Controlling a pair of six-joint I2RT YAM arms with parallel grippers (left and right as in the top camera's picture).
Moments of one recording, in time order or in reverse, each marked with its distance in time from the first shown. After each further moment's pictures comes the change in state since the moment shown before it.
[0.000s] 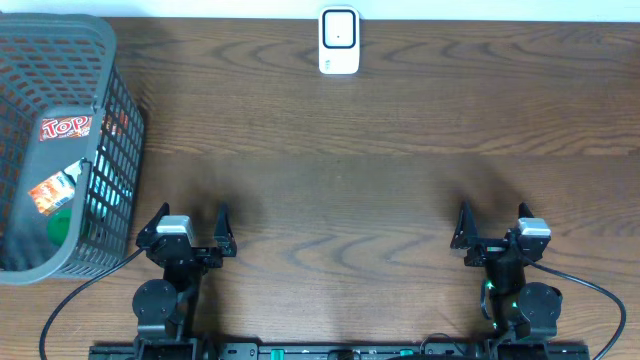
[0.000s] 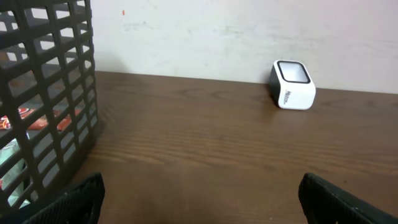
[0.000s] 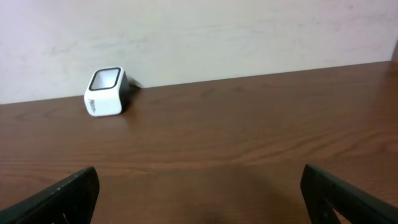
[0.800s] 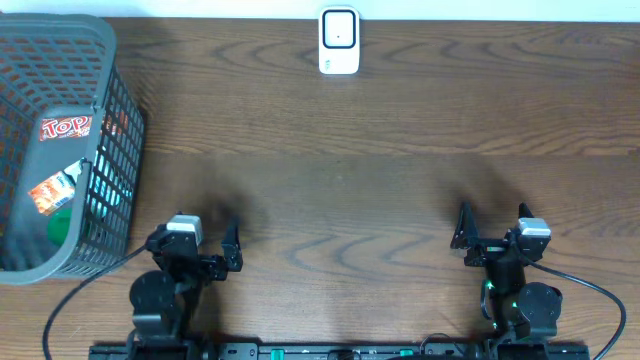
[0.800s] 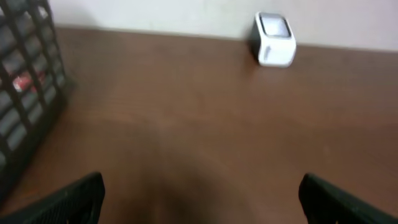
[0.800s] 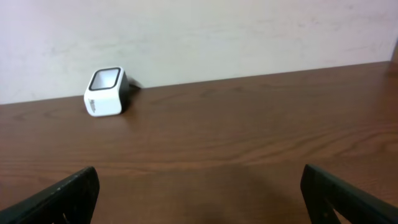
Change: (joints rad) left arm 0.000 0.058 0.129 -0.273 0.103 0.004; right arm 0.000 0.000 0.000 0.000 0.000 0.000
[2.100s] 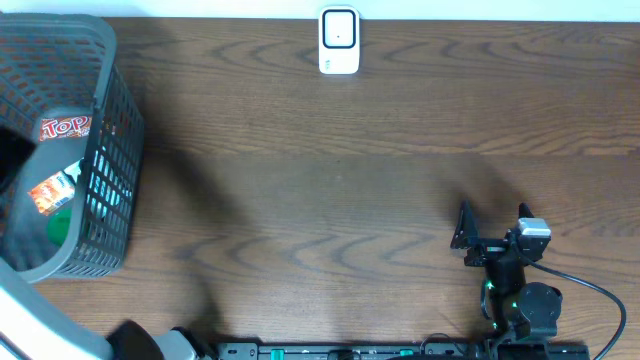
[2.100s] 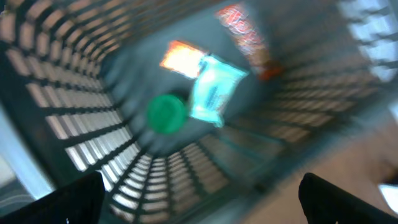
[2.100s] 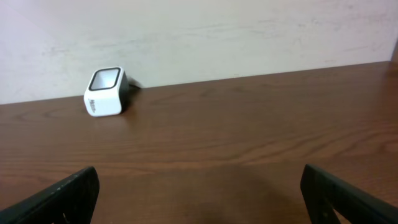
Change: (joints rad) left arm 0.745 1.447 1.926 -1.259 -0.119 -0.272; right arm 0.000 0.000 0.000 0.000 0.000 0.000
